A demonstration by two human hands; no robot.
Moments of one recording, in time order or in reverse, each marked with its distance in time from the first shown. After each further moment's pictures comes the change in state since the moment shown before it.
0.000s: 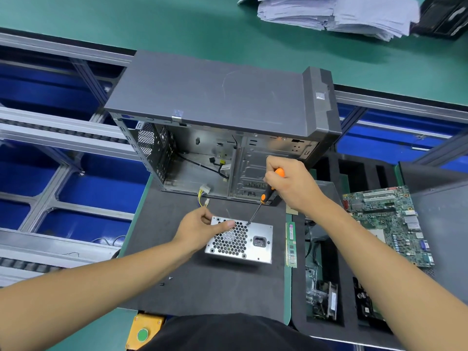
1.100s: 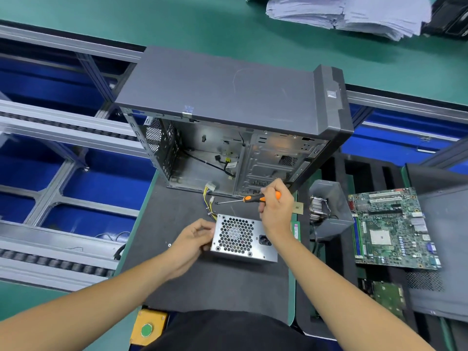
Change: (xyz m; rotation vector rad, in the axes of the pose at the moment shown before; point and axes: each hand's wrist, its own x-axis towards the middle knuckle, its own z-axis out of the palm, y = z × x) left_hand -0.024 -0.041 -0.007 -0.609 -0.215 -0.090; right_hand -0.025 0.028 0.108 0.648 0.462 0.287
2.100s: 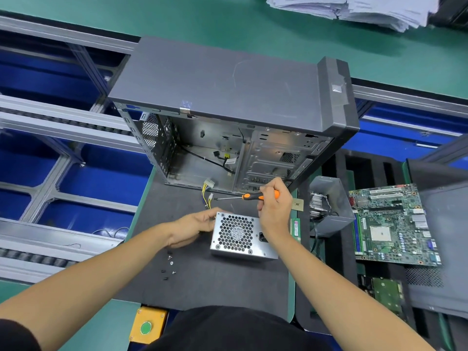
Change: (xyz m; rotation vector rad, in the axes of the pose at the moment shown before) left_hand 0.037 0.041 -0.012 0.328 -0.502 -0.118; right_hand 0.003 0.015 0.005 -0.025 0.055 -0.080
